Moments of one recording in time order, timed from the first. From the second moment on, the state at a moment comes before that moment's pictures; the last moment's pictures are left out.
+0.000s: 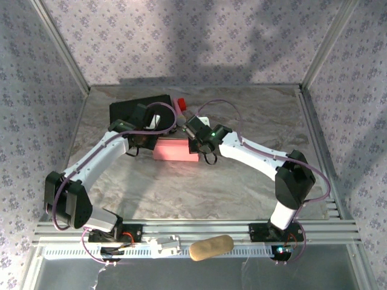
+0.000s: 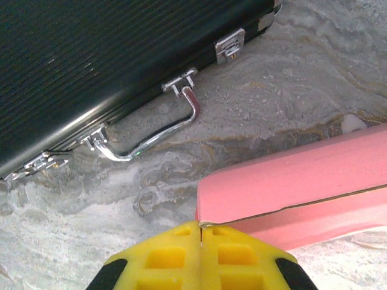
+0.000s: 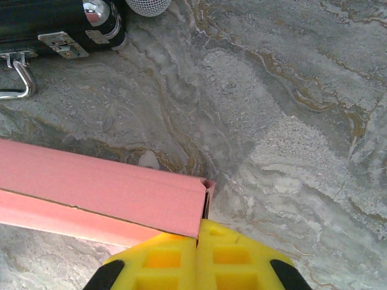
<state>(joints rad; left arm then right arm) -0.47 1.43 1.21 -0.86 -0.18 -0.08 0.87 1.72 1.42 -0.76 0.31 0.66</state>
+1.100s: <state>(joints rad) -0.47 1.50 1.37 -1.13 -0.01 -0.22 0.91 1.77 1.48 -0.86 0.47 0.69</state>
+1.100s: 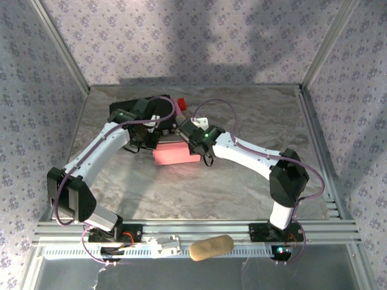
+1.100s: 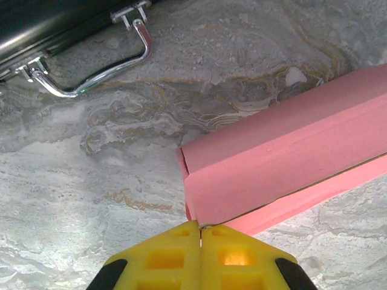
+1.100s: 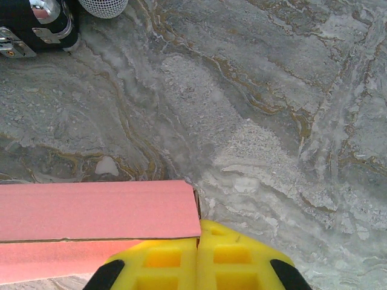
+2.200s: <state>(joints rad) -0.52 1.46 1.27 -1.05 -0.02 -0.25 0.87 1.66 1.39 -0.84 0.33 0.71</state>
